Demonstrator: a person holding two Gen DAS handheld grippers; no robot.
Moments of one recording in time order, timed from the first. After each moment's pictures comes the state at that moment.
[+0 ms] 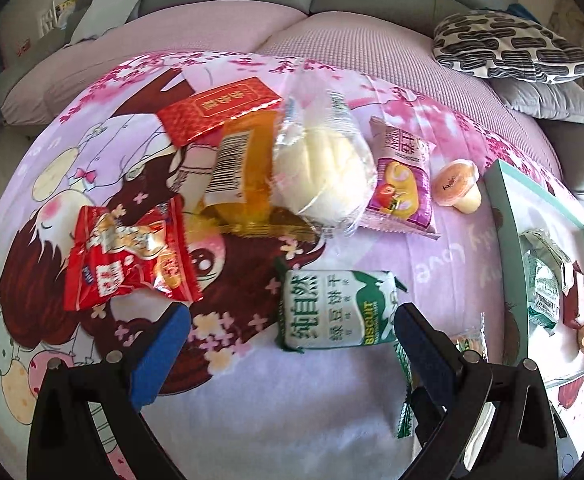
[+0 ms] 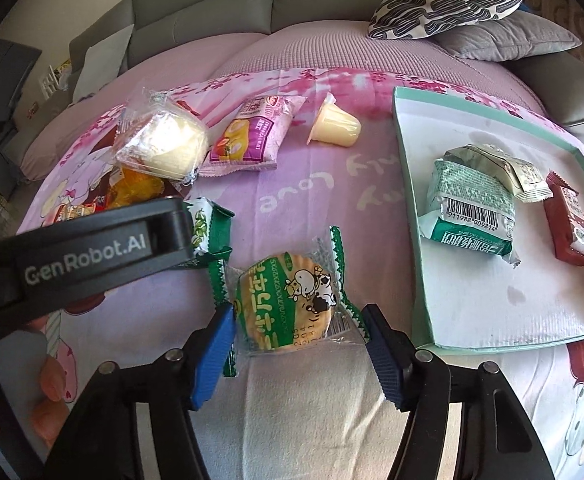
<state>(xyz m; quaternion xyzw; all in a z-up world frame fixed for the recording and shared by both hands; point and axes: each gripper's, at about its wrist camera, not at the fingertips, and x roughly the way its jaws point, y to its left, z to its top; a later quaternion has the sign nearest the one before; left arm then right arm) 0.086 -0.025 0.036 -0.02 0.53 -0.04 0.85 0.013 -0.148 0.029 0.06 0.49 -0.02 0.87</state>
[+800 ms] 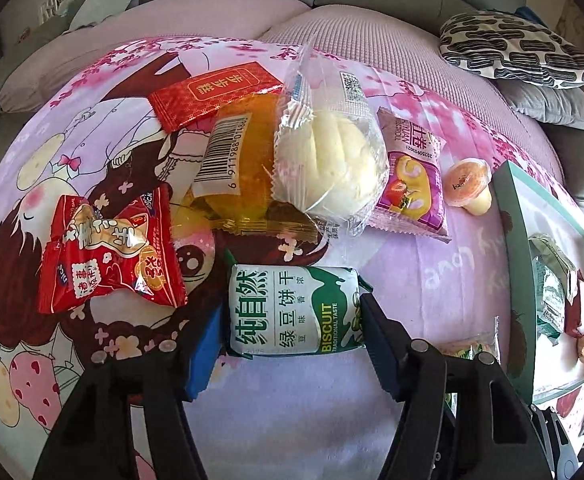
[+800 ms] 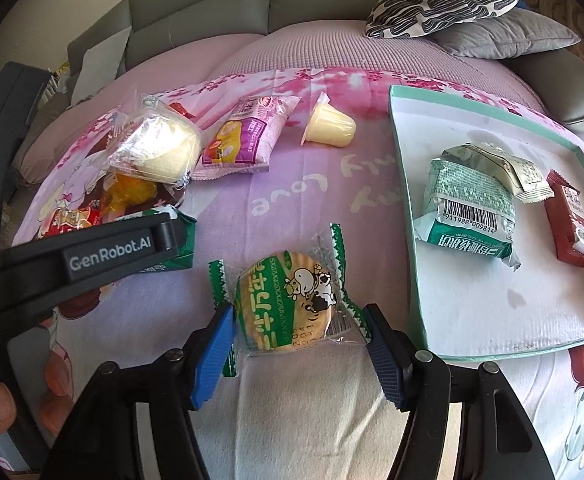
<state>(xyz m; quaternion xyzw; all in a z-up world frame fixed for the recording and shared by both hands) 0.093 -0.019 0.020 -0.04 0.54 -0.04 0.84 0.018 -0.151 0.026 0.06 0.49 -0.02 0.87</state>
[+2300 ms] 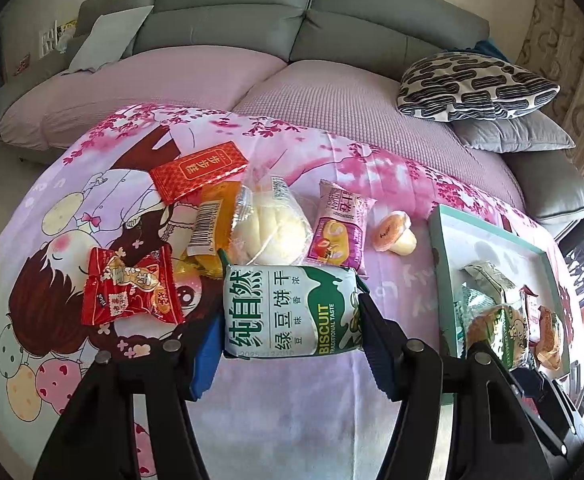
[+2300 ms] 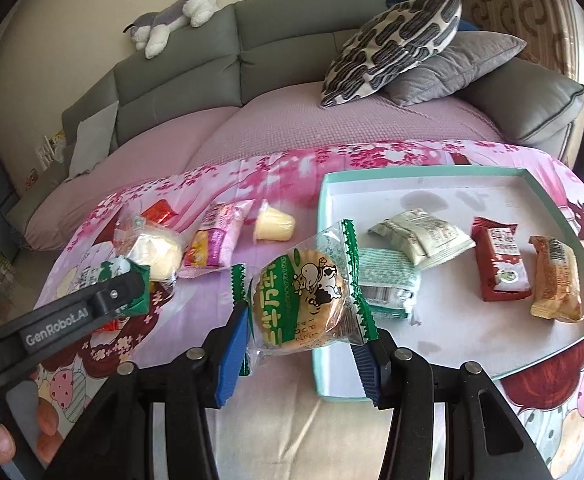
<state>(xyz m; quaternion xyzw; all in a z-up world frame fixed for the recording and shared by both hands) 0.062 -0.040 0.087 -0.05 0.46 -0.08 0.88 -0.005 -0.212 0.088 0.12 0.39 -0.07 0.91</state>
